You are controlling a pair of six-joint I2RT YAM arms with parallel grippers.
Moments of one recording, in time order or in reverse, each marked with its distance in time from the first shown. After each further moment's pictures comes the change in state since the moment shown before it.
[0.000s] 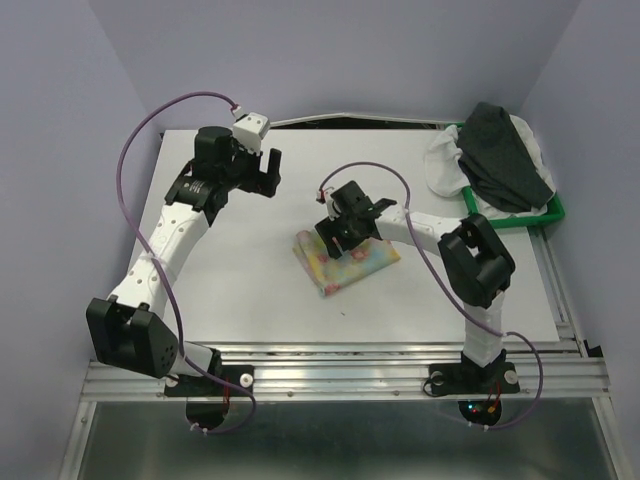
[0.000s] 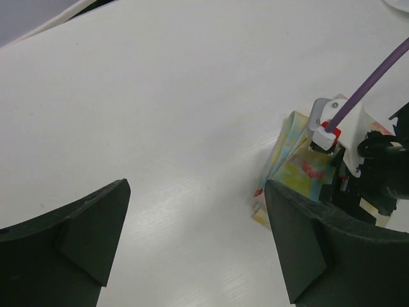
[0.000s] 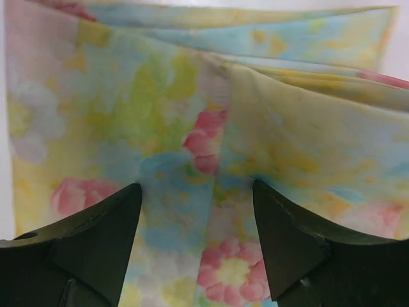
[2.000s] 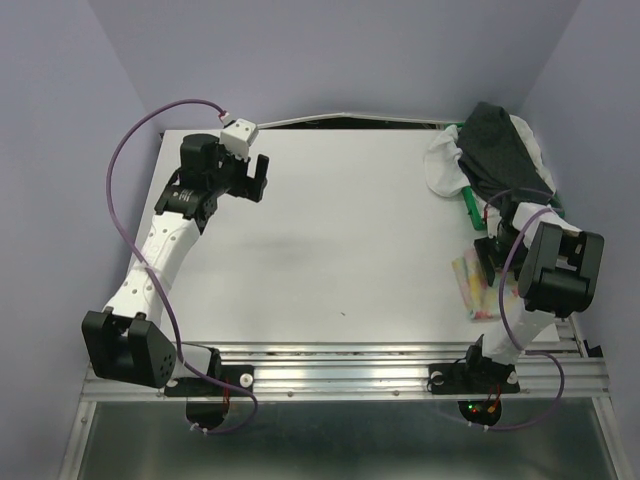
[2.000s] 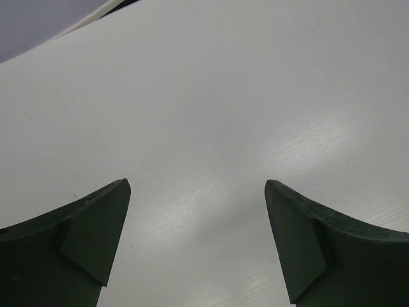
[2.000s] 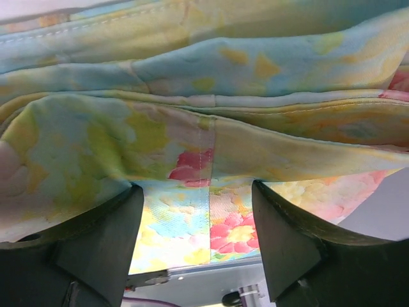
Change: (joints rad) left arm 0.082 -0.058 -0.086 0.043 0.008 0.083; right arm -0.975 -0.227 -0.301 -0.406 0.279 -0.435
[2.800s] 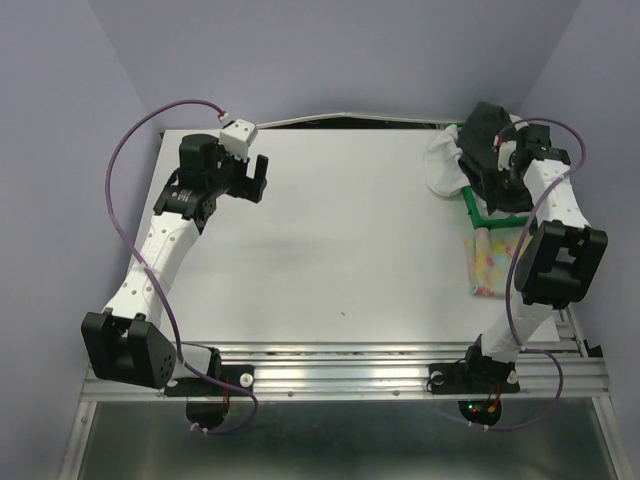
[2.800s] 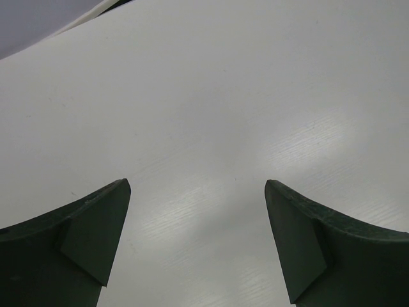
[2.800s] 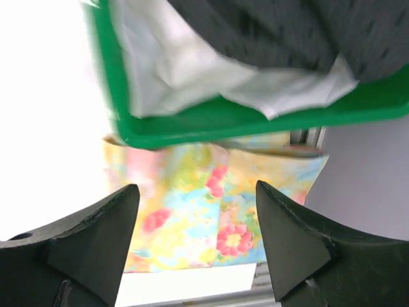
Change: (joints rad) left arm 0.005 -0.007 0.000 -0.010 0.011 -0.003; right arm 0.026 0.071 0.472 -0.053 -0.132 0.058
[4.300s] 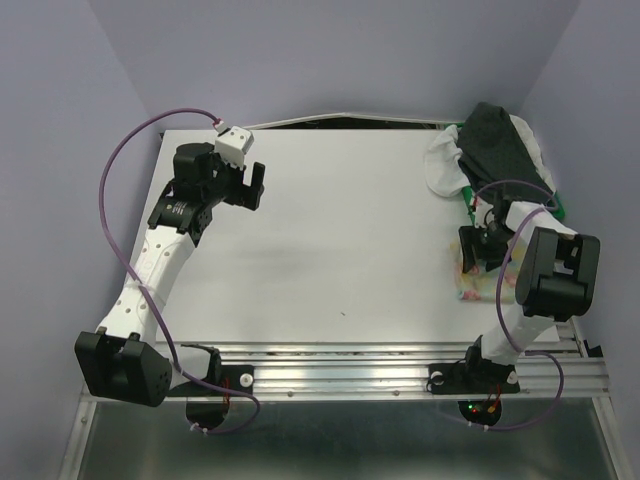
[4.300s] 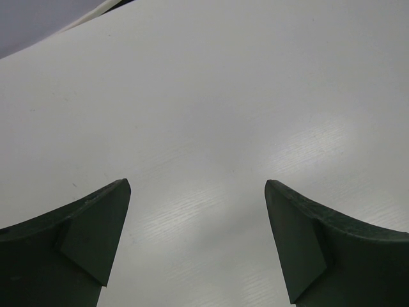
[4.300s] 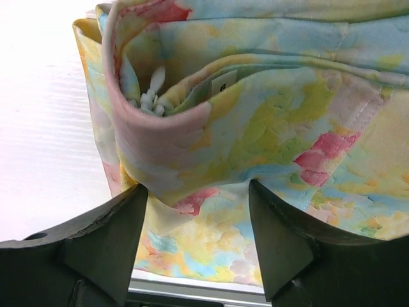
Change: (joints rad) left arm 0.000 -0.088 -0.065 -0.002 -0.003 0.000; right arm 0.035 -0.098 -0.452 0.085 -0.190 0.038
